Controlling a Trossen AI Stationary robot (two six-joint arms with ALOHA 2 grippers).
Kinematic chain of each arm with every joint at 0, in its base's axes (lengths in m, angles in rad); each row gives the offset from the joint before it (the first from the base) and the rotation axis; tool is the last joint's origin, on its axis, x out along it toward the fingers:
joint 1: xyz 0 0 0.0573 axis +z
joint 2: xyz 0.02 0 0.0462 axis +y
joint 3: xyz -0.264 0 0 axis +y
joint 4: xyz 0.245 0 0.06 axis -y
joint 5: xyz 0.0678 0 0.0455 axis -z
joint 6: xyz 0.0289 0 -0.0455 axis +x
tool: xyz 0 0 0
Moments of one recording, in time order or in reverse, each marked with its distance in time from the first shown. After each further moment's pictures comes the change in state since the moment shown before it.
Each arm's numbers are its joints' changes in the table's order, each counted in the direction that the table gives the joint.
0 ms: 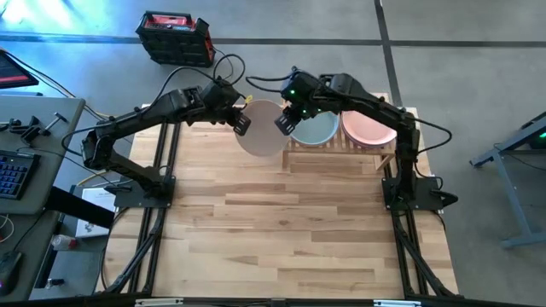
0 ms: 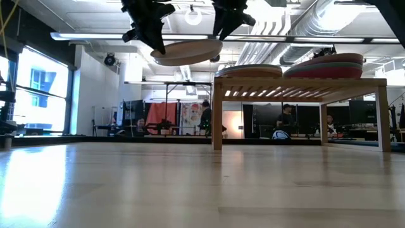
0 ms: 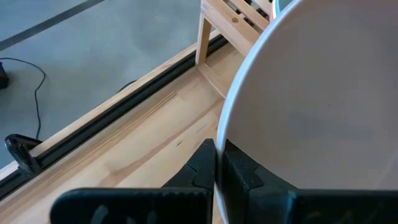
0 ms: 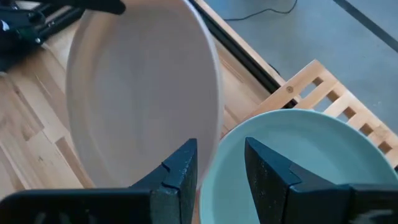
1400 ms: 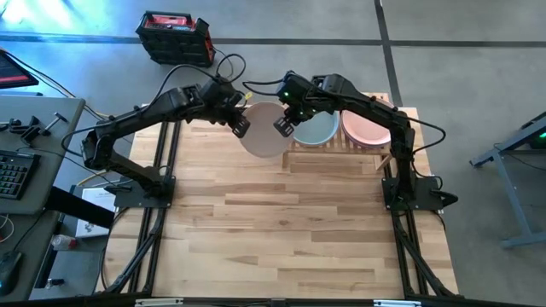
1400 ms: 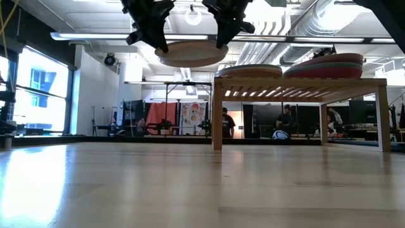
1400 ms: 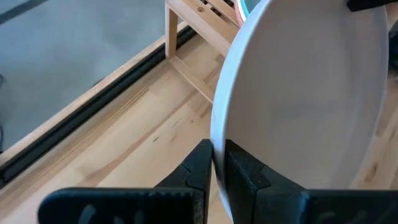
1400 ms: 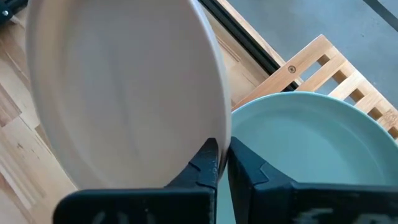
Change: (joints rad) left arm 0.028 0.001 0.000 0.007 0.146 0.062; right arm -0.016 0.049 0.000 -0.052 -0.015 0.000
